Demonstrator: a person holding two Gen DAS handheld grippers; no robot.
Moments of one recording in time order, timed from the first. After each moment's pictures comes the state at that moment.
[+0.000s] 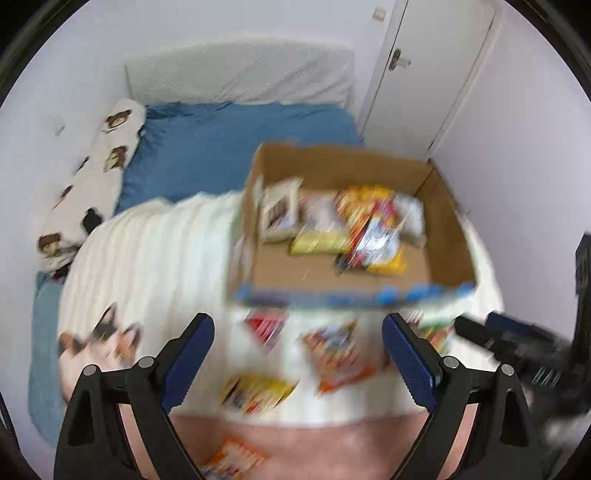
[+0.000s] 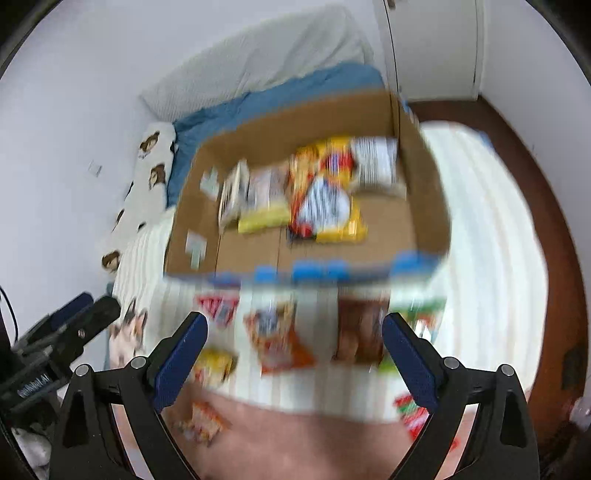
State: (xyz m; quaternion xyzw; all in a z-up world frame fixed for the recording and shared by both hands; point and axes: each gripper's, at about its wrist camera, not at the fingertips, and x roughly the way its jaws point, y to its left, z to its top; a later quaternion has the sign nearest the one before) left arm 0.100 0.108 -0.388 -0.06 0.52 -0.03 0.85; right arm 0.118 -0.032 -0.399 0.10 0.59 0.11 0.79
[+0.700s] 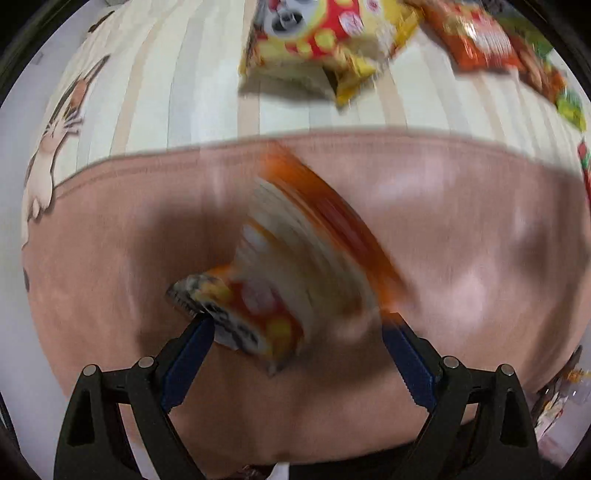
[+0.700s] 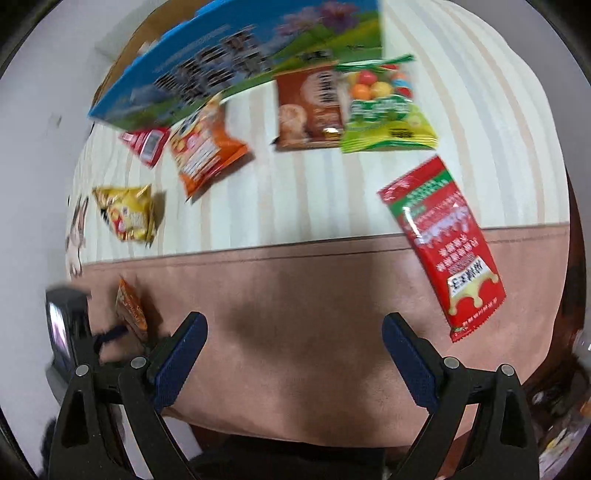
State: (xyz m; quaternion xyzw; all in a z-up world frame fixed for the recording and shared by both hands) left arm -0.035 0.137 -0.625 0.02 0.71 0.00 0.71; right arm -0.030 -0.051 -0.523 0.09 0.69 0.08 0.72
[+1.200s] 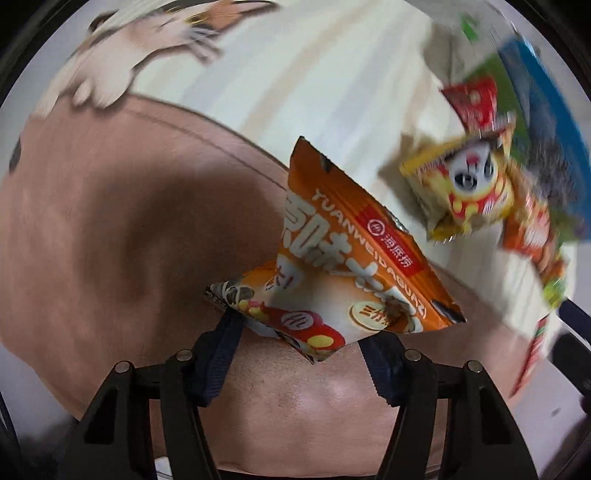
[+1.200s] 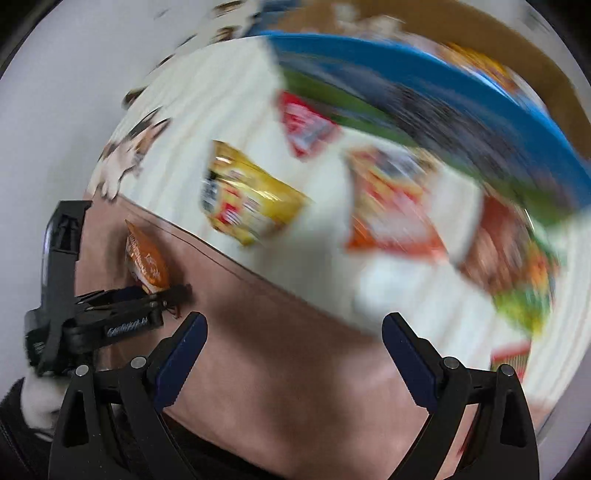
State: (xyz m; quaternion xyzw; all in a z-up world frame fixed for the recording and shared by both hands) left arm -0.042 0.233 -0.627 -0.26 0.66 0.08 0.70; right arm 0.017 0.120 -0.514 -0.13 0.65 0.25 0.71
